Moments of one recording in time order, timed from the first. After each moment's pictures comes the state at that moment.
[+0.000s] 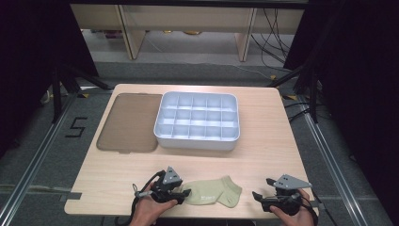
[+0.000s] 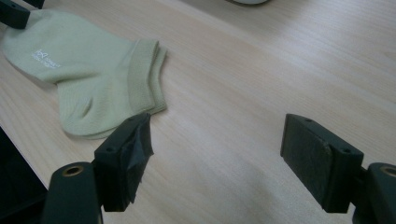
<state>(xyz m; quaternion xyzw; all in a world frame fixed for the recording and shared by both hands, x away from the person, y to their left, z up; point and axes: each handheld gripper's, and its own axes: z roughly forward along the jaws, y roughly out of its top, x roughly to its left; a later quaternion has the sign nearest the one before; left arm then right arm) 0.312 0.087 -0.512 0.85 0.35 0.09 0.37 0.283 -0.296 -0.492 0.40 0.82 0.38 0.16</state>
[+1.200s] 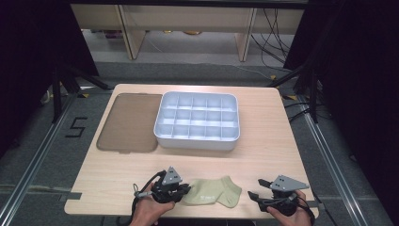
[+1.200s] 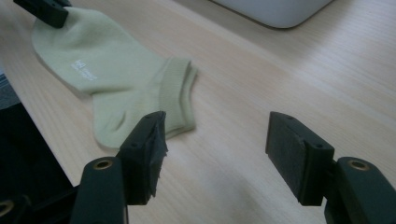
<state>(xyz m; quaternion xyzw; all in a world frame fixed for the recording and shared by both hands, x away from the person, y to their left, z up) 0.304 0.085 -0.495 0.85 0.34 0.08 0.40 0.280 -0.284 -0.487 0.37 0.82 0.41 0.15</state>
